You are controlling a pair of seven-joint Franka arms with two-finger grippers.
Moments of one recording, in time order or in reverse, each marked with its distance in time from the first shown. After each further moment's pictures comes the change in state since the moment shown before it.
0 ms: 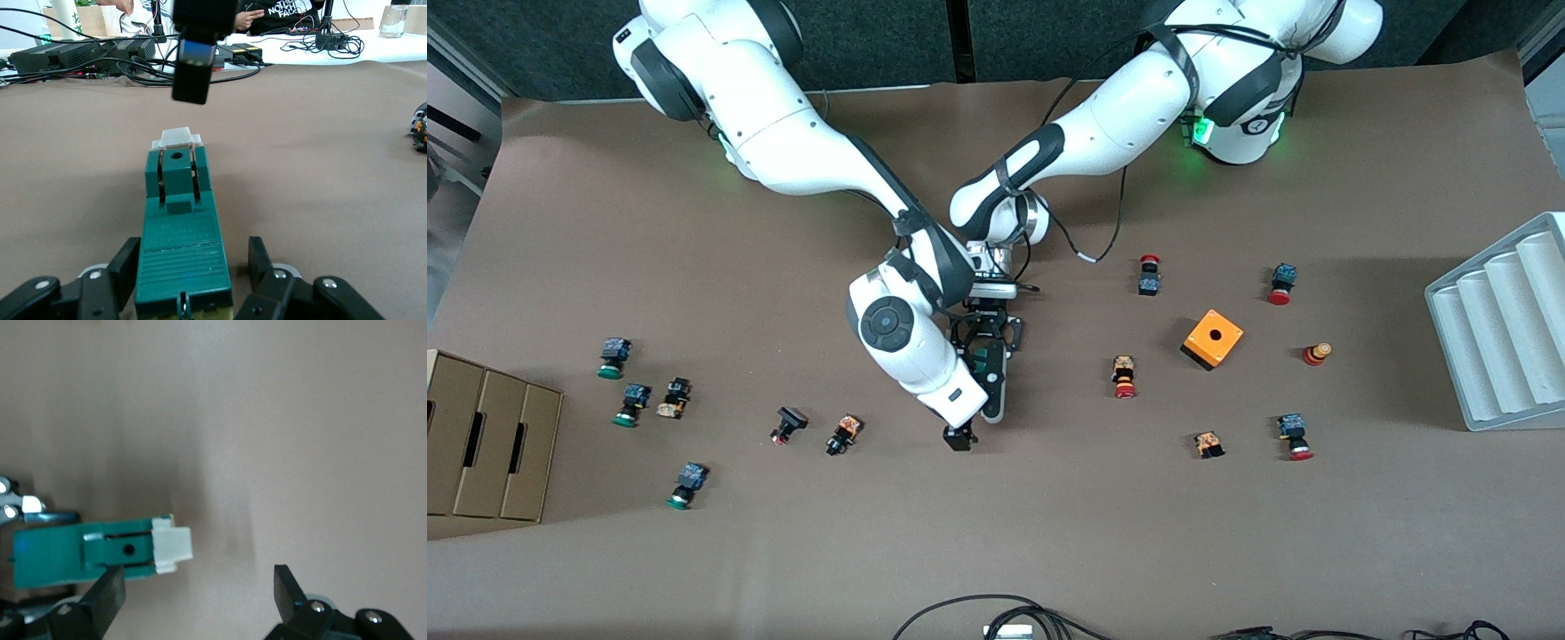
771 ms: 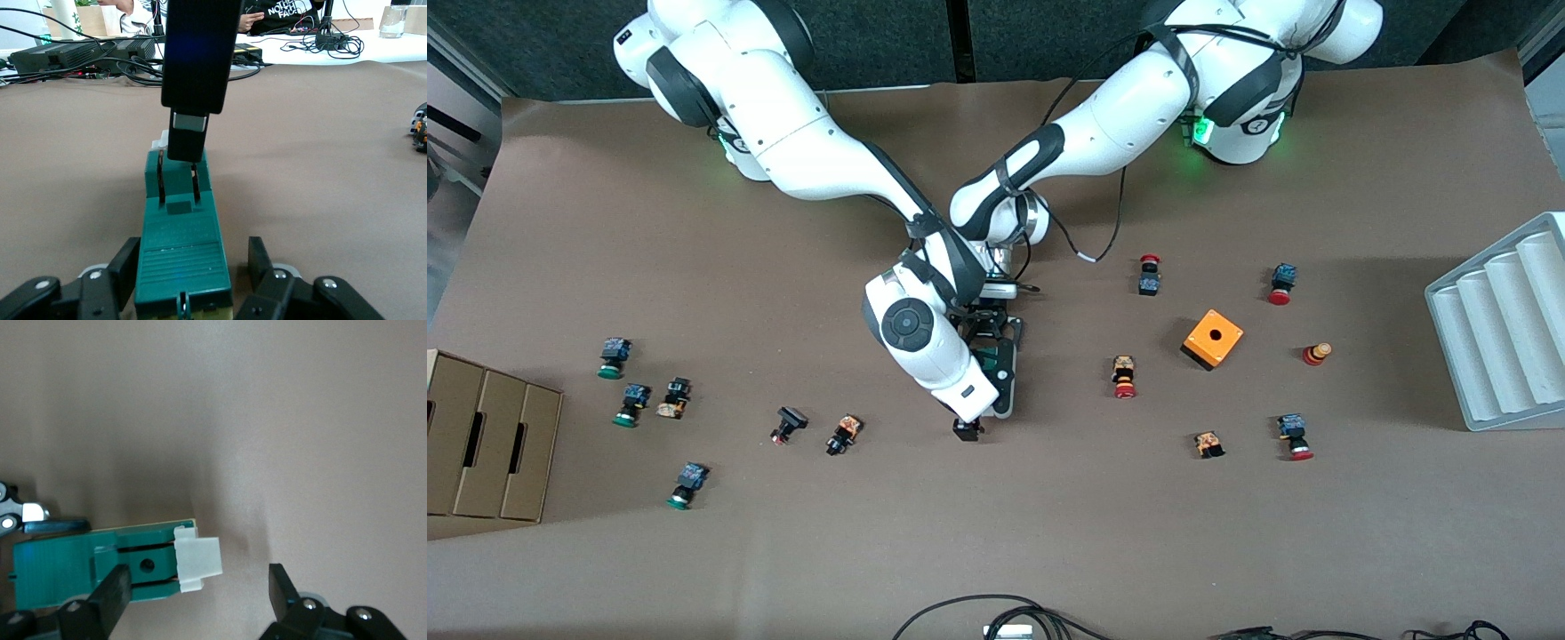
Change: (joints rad) left arm 0.000 0.000 0.000 0.000 0.001 0.000 -0.001; right arm 0.022 0.039 -0.011 0.000 0.001 0.003 0.026
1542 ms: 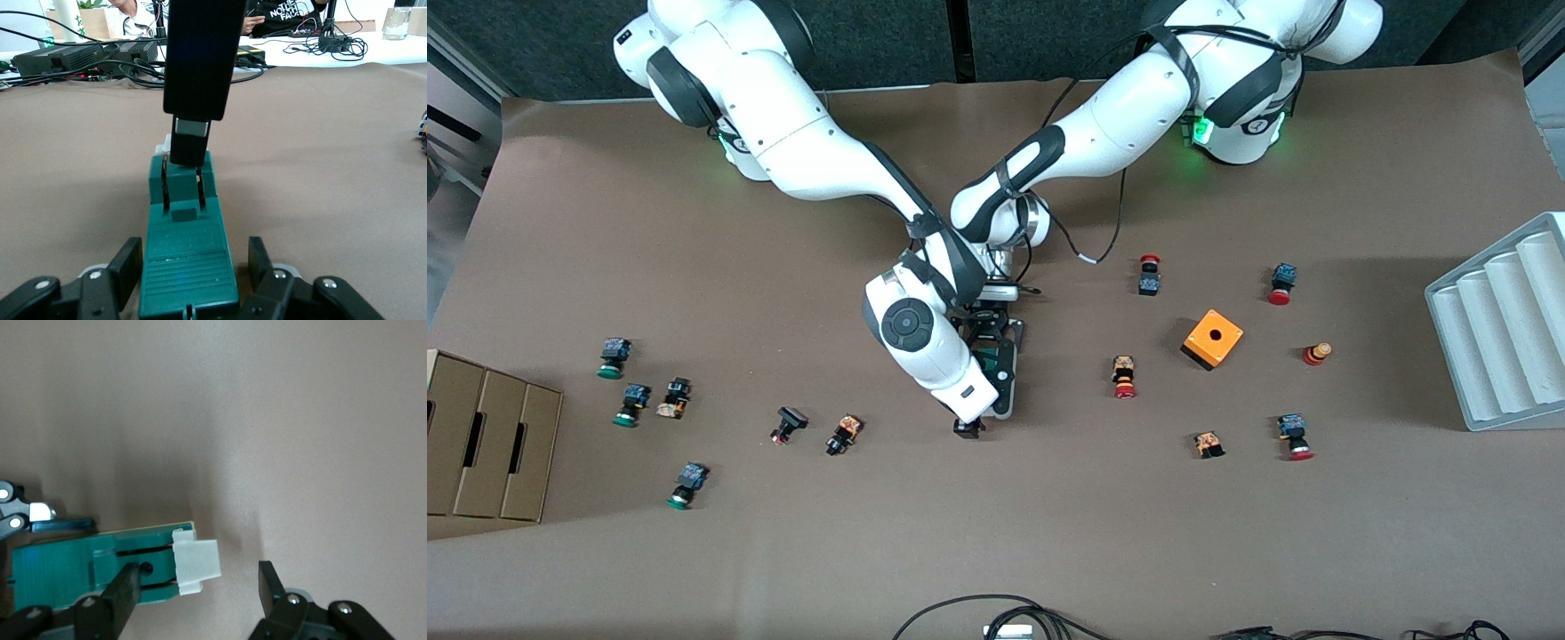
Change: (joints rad) left arm 0.000 0.004 0.010 0.008 0.002 0.000 0.000; right arm 0.001 0.003 0.001 0.001 0.003 0.013 0.010
